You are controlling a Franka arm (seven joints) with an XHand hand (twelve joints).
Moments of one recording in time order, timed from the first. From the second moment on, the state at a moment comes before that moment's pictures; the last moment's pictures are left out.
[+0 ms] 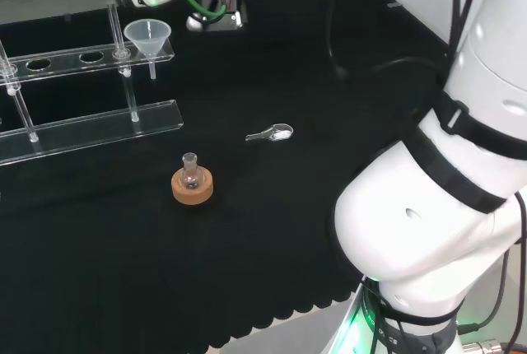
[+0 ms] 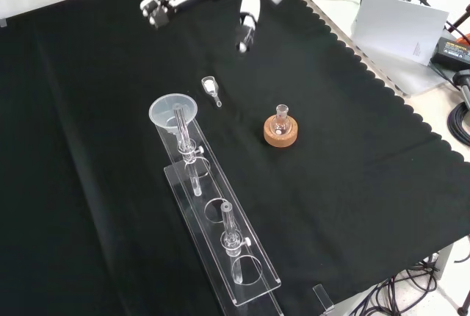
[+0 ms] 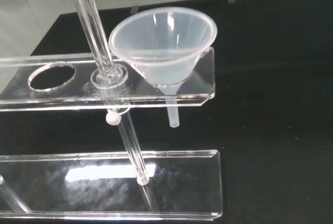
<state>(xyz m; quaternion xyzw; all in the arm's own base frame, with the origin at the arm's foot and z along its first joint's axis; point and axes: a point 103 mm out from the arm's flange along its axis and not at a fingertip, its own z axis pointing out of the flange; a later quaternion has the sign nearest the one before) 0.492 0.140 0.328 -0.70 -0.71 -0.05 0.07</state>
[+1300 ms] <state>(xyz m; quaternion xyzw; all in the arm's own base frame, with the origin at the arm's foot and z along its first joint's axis) 0.575 0.178 0.272 -0.70 -0.70 -0.02 0.09</state>
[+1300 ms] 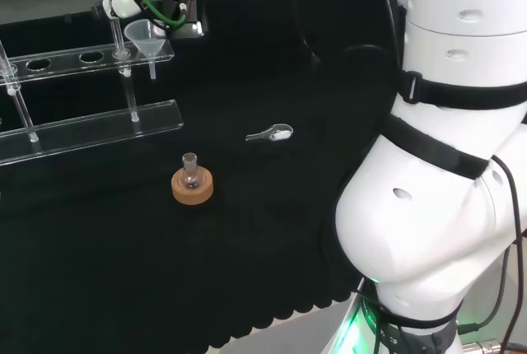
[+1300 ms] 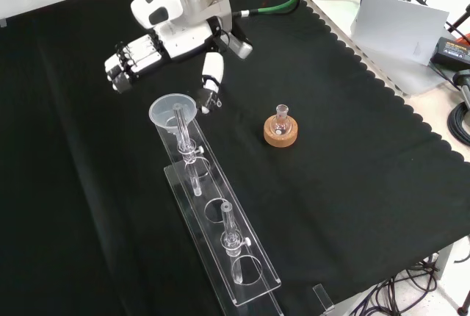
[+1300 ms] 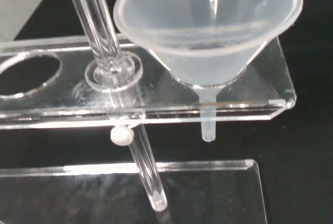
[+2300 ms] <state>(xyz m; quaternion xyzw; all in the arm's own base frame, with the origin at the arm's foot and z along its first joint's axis) 0.559 0.188 0.246 -0.71 -0.70 -0.01 0.11</state>
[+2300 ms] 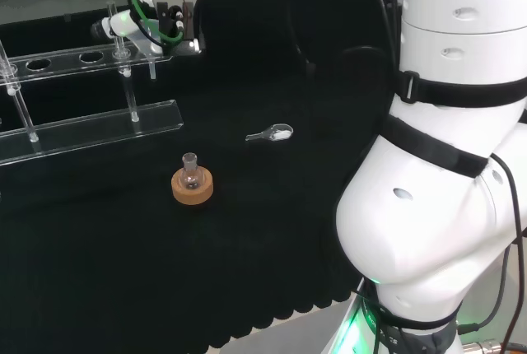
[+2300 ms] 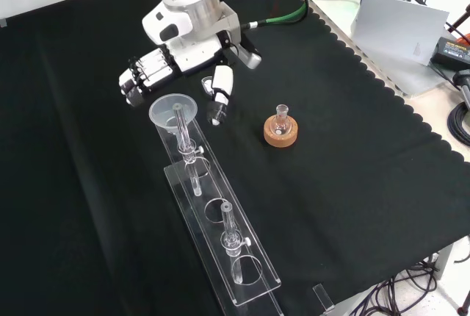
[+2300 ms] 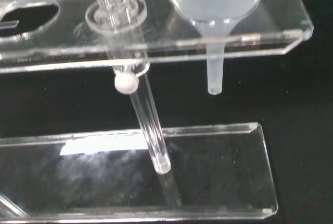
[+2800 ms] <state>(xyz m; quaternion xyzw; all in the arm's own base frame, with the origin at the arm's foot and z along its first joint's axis) 0.555 0.187 0.234 -0.69 -0.71 0.01 0.11</state>
